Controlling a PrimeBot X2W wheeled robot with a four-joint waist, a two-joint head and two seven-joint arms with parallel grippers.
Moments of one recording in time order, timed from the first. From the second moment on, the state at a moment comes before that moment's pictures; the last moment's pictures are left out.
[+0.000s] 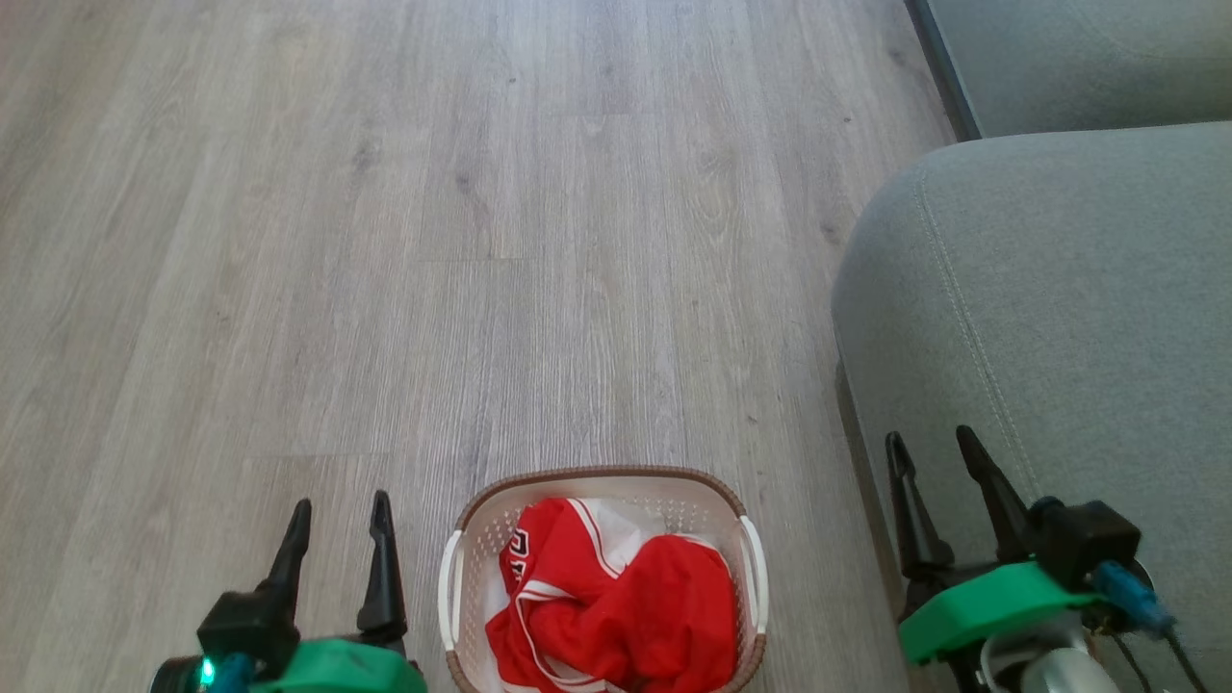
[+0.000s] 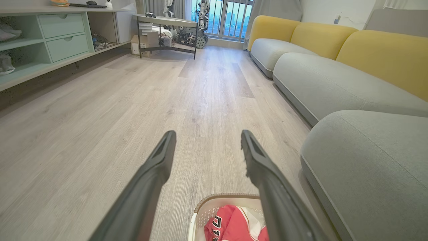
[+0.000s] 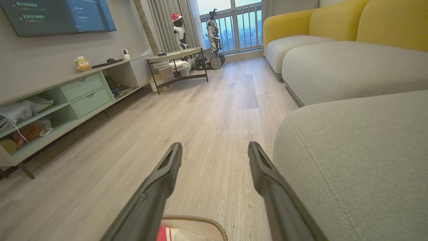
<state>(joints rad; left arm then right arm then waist) 0.15 0.04 -0.15 0.09 -0.21 0.10 -0.23 0.04 -0.04 0.06 0.17 0.24 0.13 -0.22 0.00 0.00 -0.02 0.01</state>
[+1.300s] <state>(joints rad) 0.16 0.05 -0.18 0.09 -0.13 0.11 -0.25 0.06 -0.04 0.07 0.16 0.13 0.13 -0.25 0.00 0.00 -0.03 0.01</state>
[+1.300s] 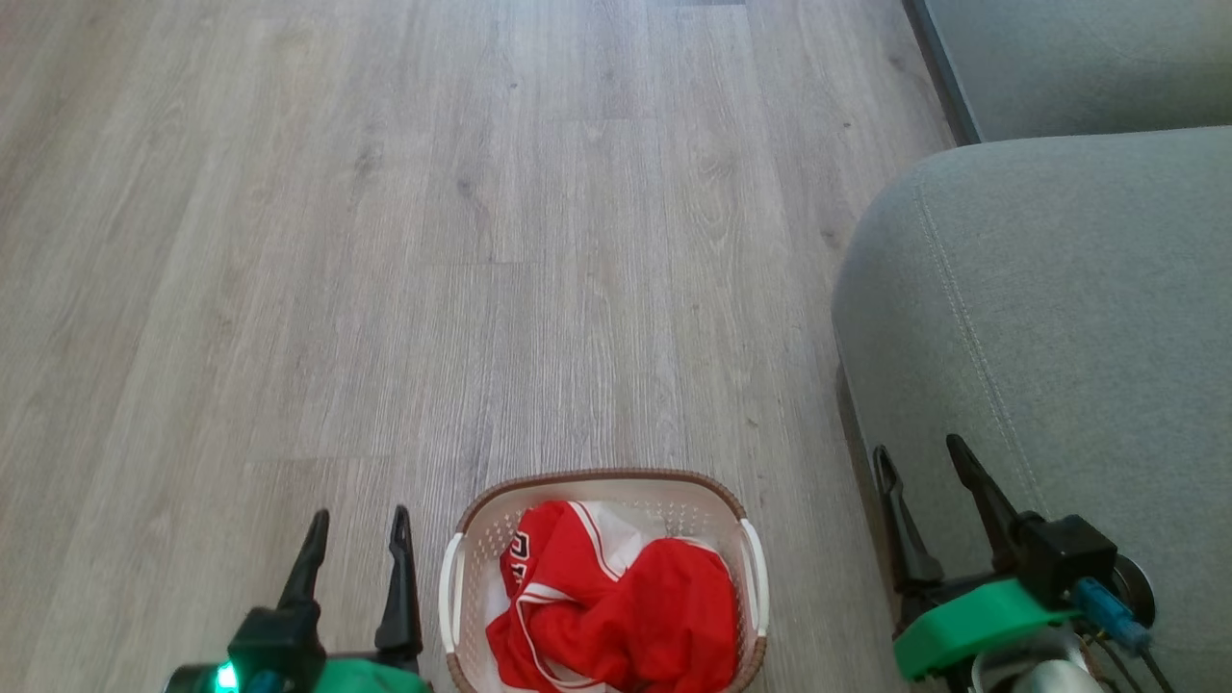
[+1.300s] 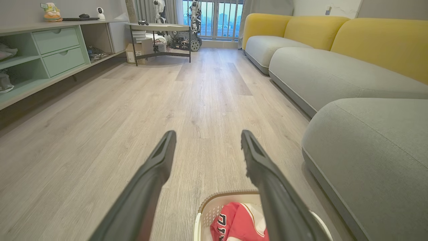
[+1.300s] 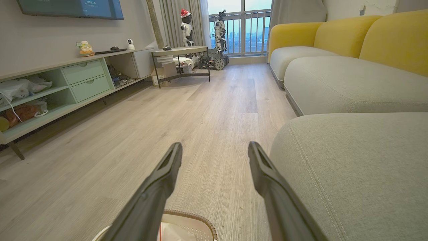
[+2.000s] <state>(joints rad) 0.06 0.05 -0.25 0.16 -0.08 0.06 -0.25 0.01 -0.04 0.00 0.10 0.11 0.13 -0.25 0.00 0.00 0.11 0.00</state>
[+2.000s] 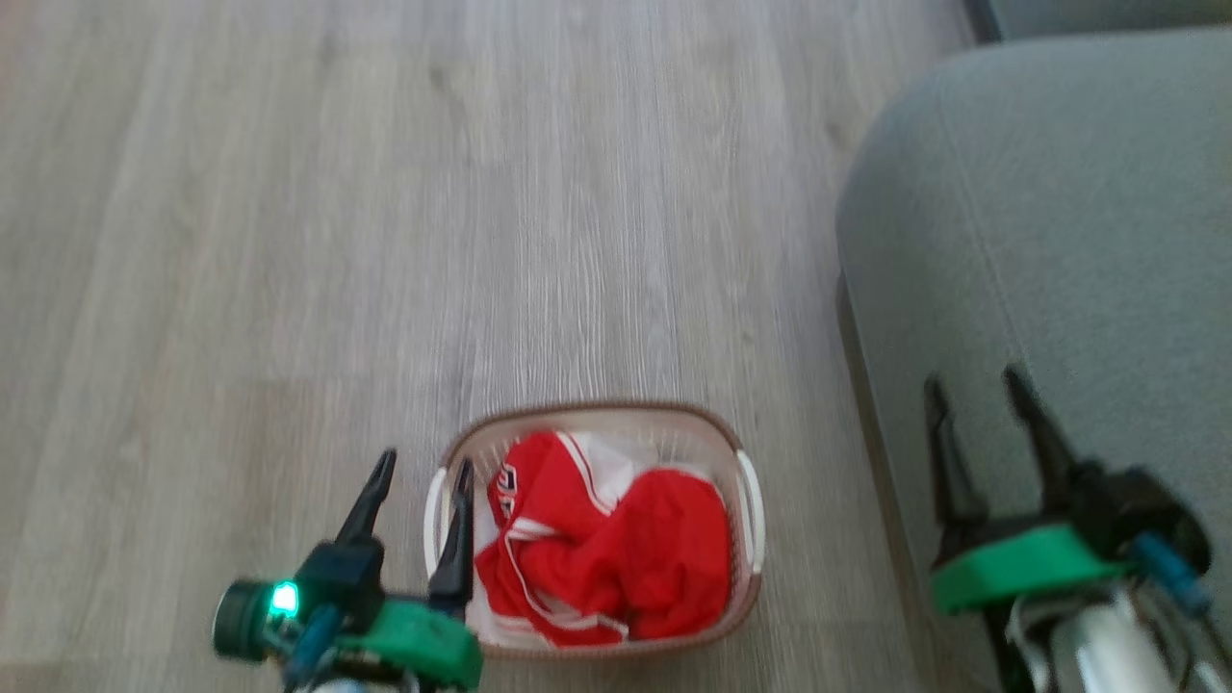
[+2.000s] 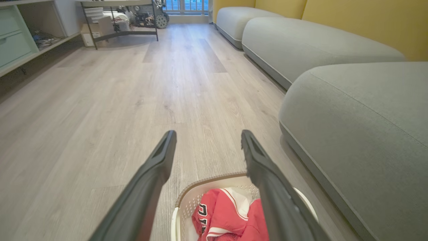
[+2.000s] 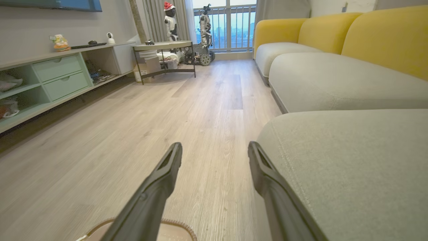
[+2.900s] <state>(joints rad) -0.48 0.04 -0.52 0.82 0.02 -0.03 -0.25 -0.32 -0.04 -0.05 -0.01 0.13 0.13 -0.26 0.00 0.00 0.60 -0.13</state>
